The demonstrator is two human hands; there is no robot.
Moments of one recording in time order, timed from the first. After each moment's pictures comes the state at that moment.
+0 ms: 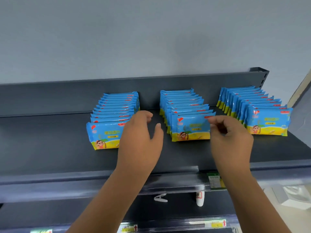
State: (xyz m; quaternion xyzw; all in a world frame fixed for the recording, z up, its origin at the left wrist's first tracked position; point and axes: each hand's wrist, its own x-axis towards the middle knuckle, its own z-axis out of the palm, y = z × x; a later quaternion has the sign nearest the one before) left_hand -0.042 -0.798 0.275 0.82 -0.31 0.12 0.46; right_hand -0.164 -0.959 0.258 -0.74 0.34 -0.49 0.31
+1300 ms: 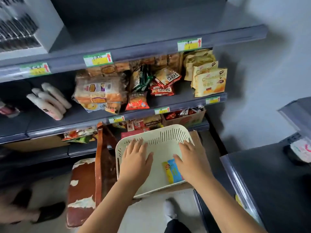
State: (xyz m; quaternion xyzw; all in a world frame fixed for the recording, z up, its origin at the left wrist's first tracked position) left_hand 0.022 -0.057 0.004 0.92 0.35 0.00 0.16; right_hand 0.169 -0.205 0.013 -0.91 -0.36 0.18 0.12
